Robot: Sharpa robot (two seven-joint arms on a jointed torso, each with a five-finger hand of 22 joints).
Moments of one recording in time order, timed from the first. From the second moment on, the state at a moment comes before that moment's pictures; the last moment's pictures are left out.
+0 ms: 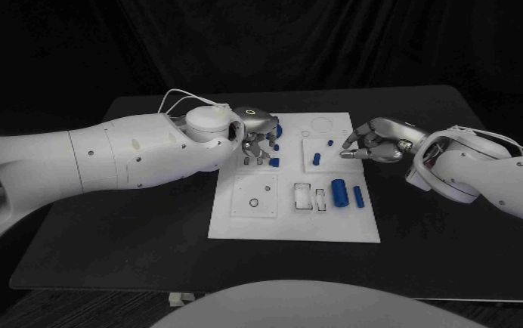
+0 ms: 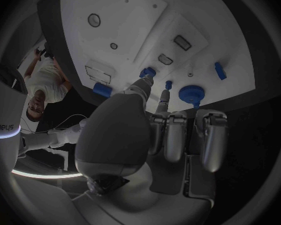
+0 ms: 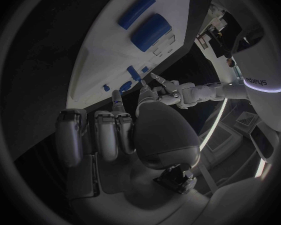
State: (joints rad) left arm 1.30 -0.63 -0.21 1.41 -1.63 -0.07 -0.18; left_hand 1.44 -0.14 0.19 0.19 0.20 0.94 0.13 0.07 0.28 1.47 0.04 1.57 1.31 1.47 -0.02 1.56 1.31 0.01 1.46 0.08 1.55 1.31; right arm 1.24 -0.93 -0.21 1.46 -1.22 -0.25 0.13; right_hand 1.26 0.09 -0.18 0.28 0.16 0.81 0.11 0.30 0.17 1.47 0.02 1.57 1.31 1.47 -0.04 1.57 1.31 0.02 1.46 0.07 1.54 1.31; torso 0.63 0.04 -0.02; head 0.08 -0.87
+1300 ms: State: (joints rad) left arm 1.24 -0.60 -0.21 1.39 -1.63 -0.12 -0.14; left_hand 1.46 -0.13 0.19 0.17 0.22 0.95 0.13 0.07 0.28 1.47 0.04 1.57 1.31 1.47 -0.02 1.56 1.31 0.01 1.46 0.08 1.53 1.31; right arm 1.24 -0.93 -0.21 1.45 -1.22 -0.25 0.13; right_hand 1.26 0.09 -0.19 0.28 0.16 0.81 0.11 0.30 0.17 1.47 0.02 1.57 1.31 1.47 -0.04 1.57 1.31 0.02 1.46 0.07 1.54 1.31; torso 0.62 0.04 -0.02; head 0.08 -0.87
